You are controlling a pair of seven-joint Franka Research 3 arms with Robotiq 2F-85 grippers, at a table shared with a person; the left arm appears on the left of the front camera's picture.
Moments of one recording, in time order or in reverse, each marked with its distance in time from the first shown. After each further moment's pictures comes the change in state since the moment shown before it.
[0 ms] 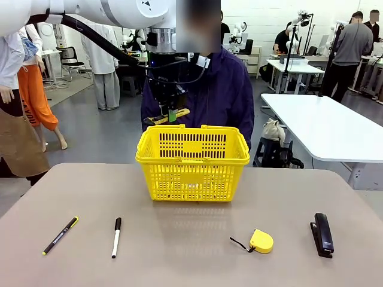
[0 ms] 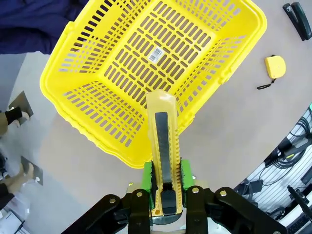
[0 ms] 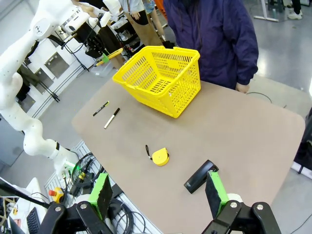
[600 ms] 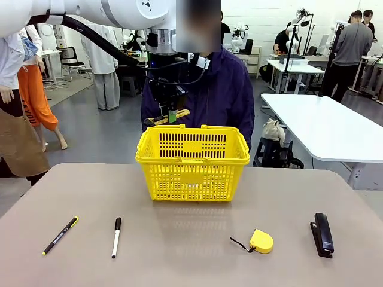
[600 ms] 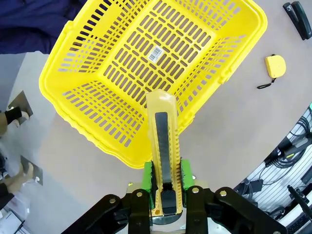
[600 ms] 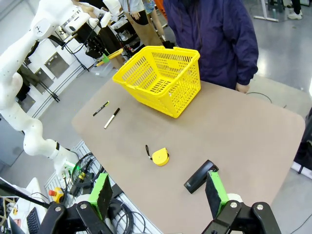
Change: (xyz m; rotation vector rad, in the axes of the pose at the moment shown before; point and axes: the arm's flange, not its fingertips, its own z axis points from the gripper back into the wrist) left arm 0.000 0.000 -0.002 -0.001 0.004 -0.001; right arm 0.000 0.000 0.000 0.000 0.000 0.000
